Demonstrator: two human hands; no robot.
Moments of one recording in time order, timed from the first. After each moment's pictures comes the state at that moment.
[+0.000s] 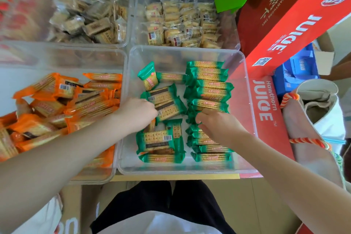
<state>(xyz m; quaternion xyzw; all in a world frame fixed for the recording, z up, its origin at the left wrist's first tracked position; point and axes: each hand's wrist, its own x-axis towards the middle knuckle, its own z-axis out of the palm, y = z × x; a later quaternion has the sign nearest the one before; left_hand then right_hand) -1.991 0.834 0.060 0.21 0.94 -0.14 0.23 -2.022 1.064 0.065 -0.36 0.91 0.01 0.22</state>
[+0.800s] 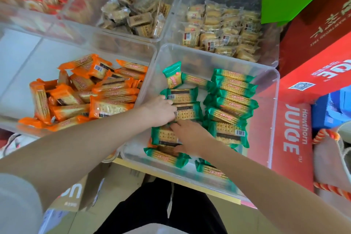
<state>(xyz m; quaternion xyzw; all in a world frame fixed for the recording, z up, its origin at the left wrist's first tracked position) -1.999 0.853 0.044 0.22 0.92 -0.16 0.27 -2.011 0.994 0.037 -0.53 0.80 0.01 0.29</state>
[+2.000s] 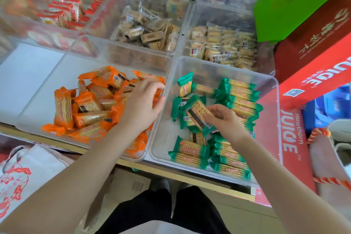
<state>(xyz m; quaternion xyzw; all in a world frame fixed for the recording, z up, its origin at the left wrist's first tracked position) -1.919 0.799 0.096 -0.12 0.95 0.24 -0.16 -2.010 1.008 0.085 -0.09 0.82 -0.46 0.32</state>
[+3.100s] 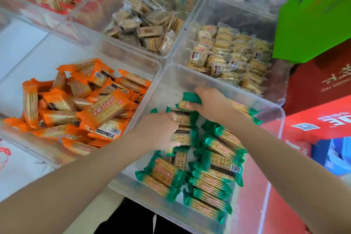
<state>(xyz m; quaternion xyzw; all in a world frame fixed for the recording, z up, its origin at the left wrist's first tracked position) -2.002 0.862 0.077 -0.03 0.96 0.10 0.25 -2.147 0.958 0.074 -0.45 0.86 -0.06 0.24</state>
